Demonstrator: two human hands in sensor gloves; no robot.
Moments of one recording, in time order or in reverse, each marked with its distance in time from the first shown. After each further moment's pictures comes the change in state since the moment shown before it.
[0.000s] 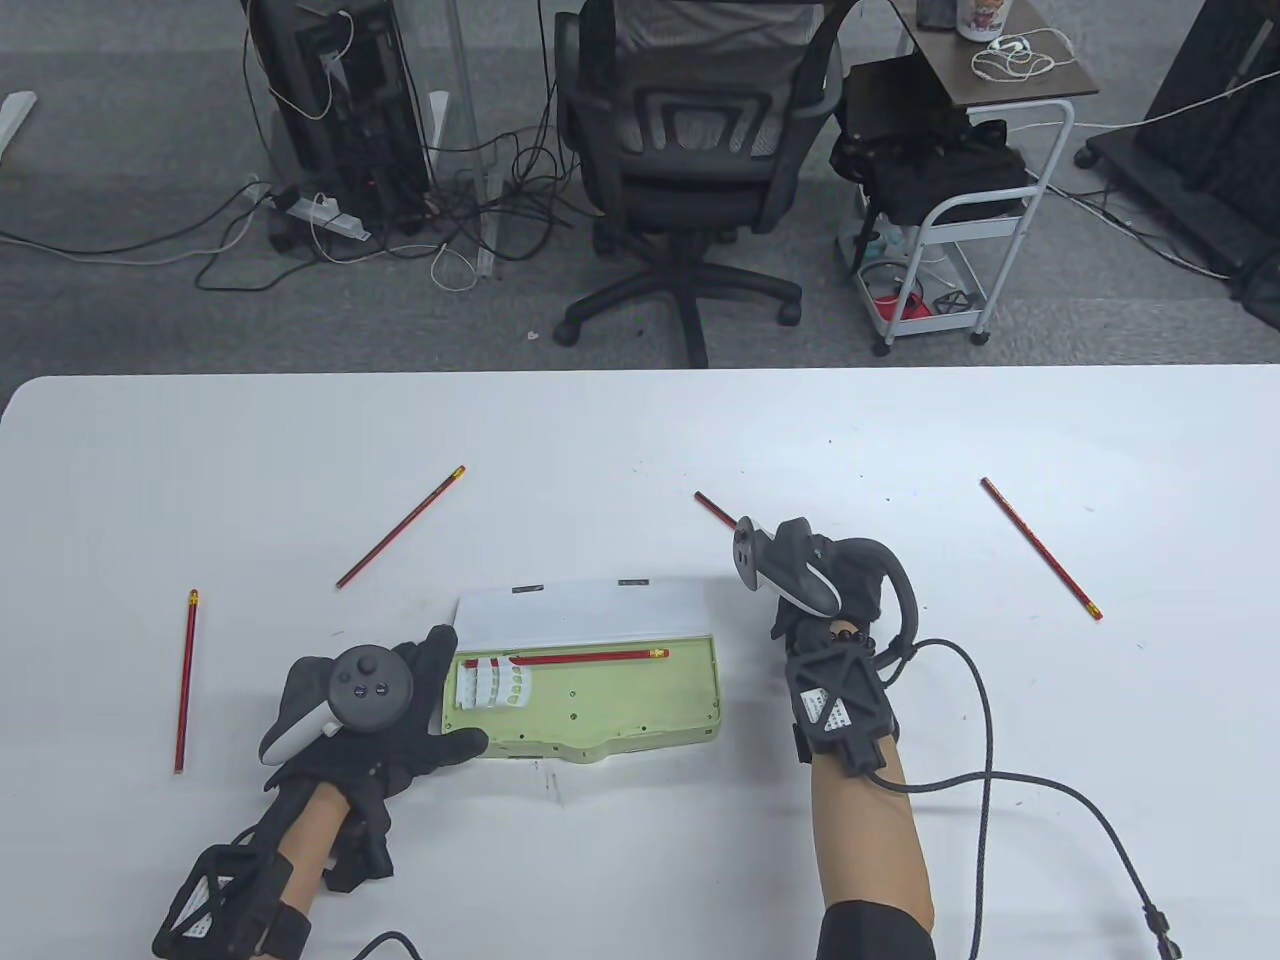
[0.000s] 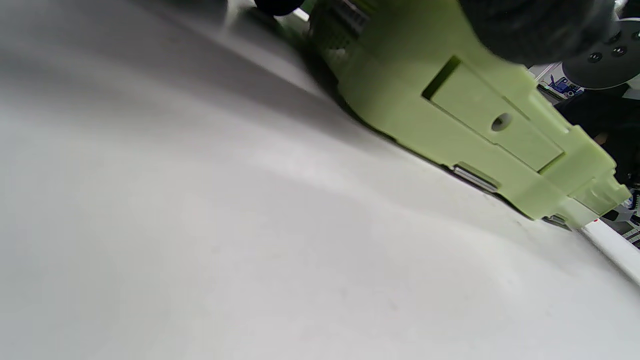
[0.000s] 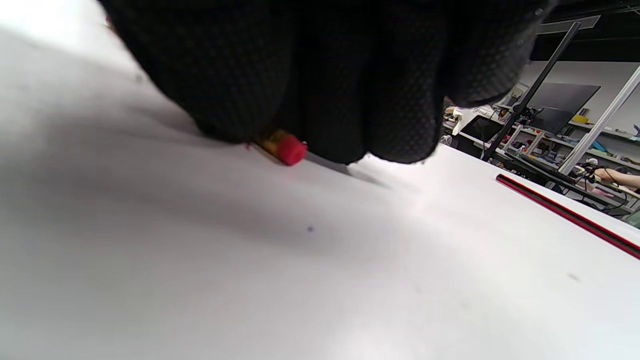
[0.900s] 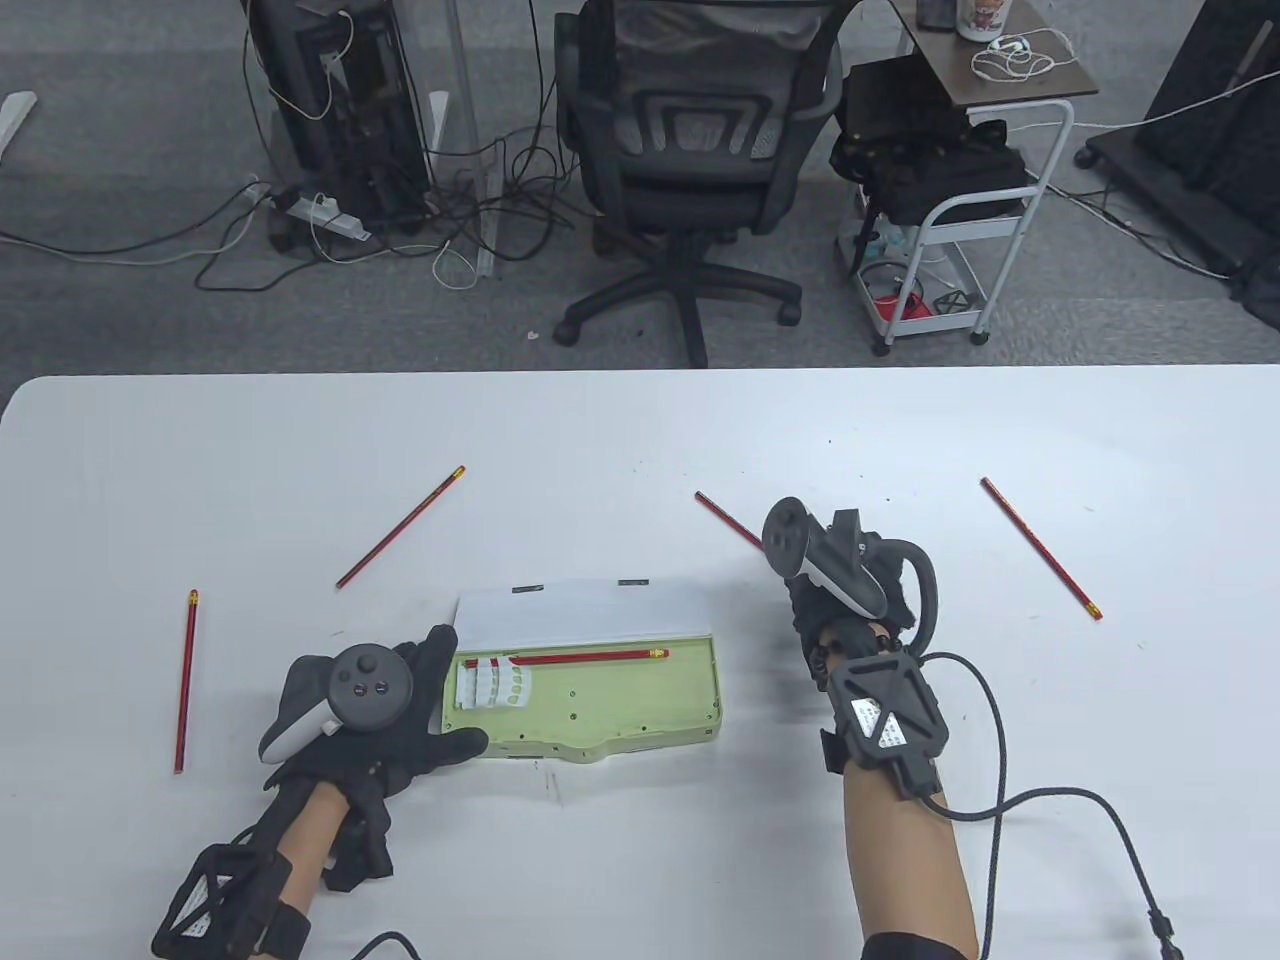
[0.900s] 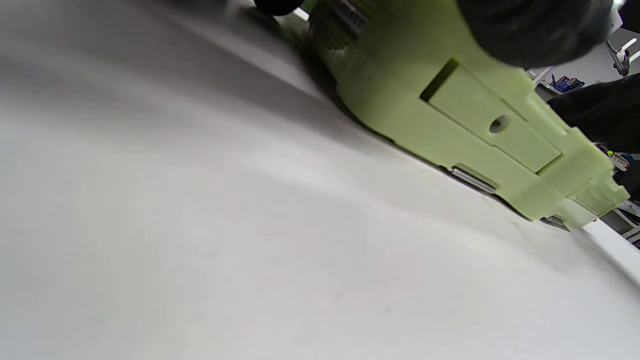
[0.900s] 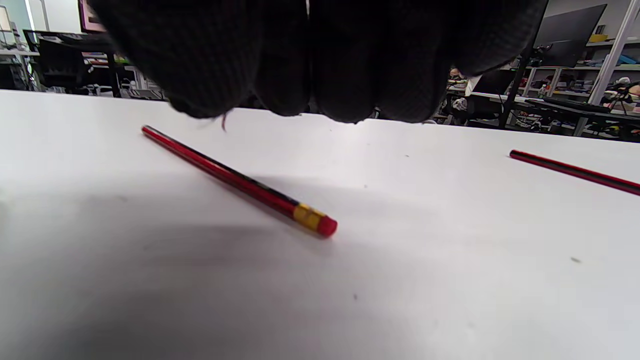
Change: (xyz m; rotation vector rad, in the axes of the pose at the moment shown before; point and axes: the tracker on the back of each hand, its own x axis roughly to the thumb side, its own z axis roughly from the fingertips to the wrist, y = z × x) left_hand 0.000 0.000 0.000 -0.006 0.001 0.003; right_hand -0.032 -0.025 0.016 0.010 0.010 -0.294
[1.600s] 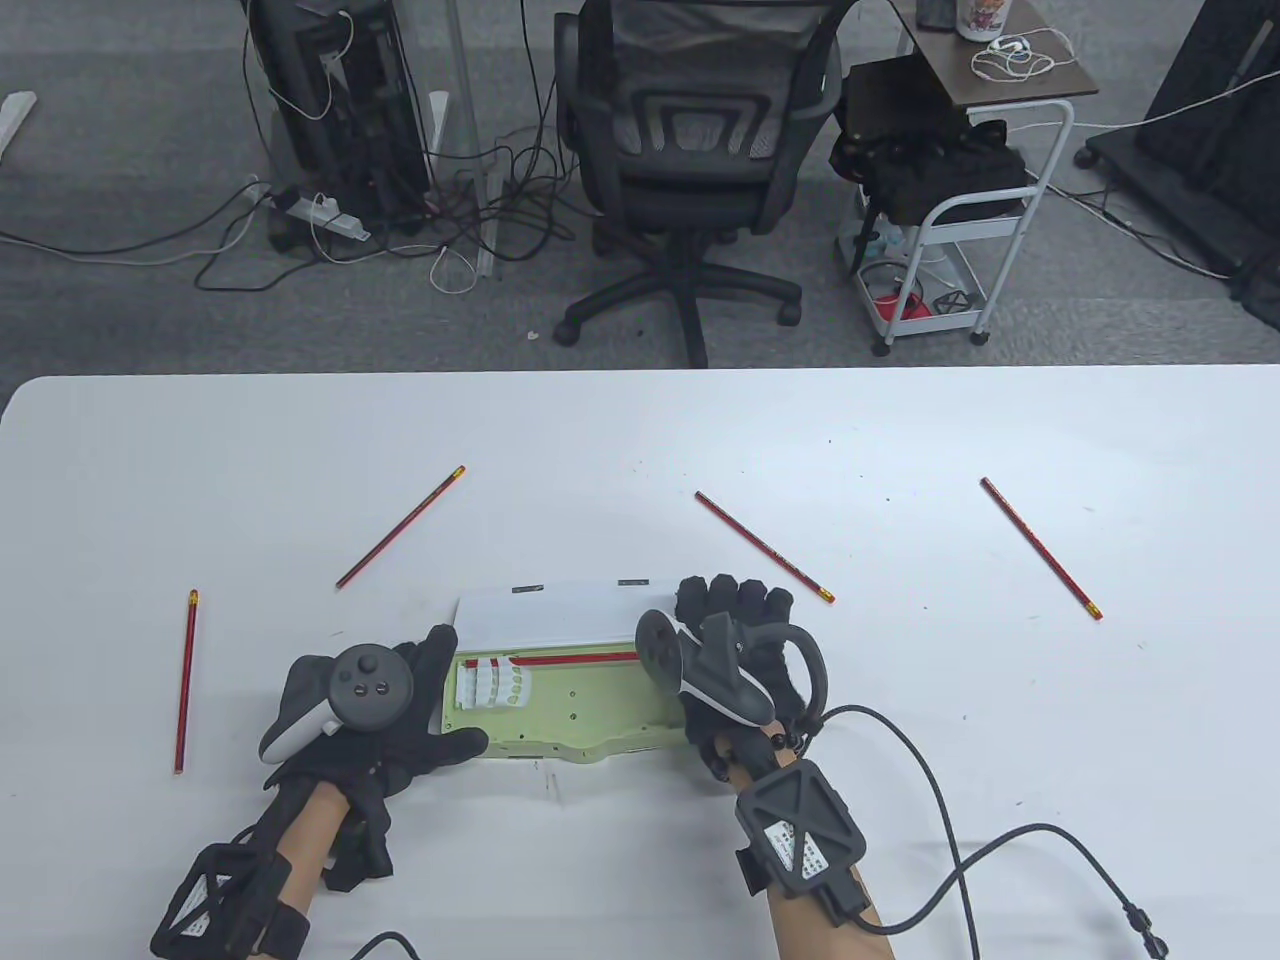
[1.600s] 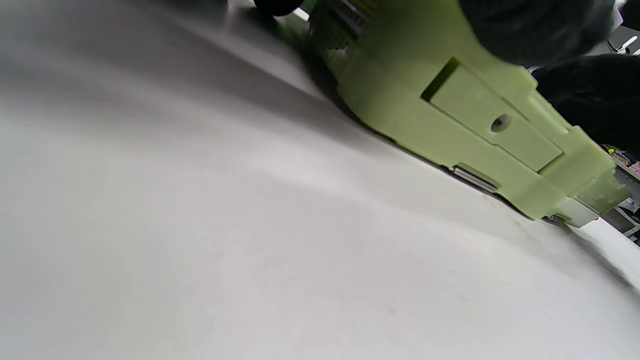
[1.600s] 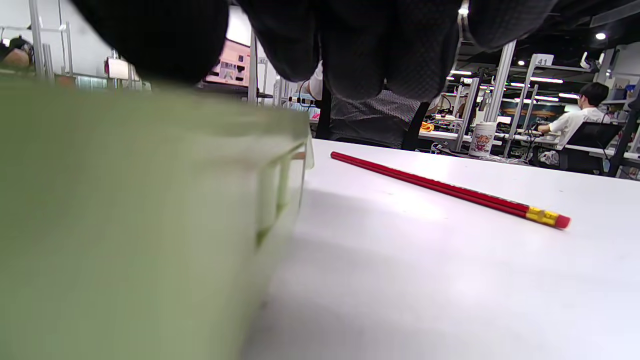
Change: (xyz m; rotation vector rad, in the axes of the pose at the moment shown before) left_hand 0.001 0.000 0.000 0.000 0.001 -0.006; right_hand 0.093 0.000 0.091 -0.160 -0.229 -0.026
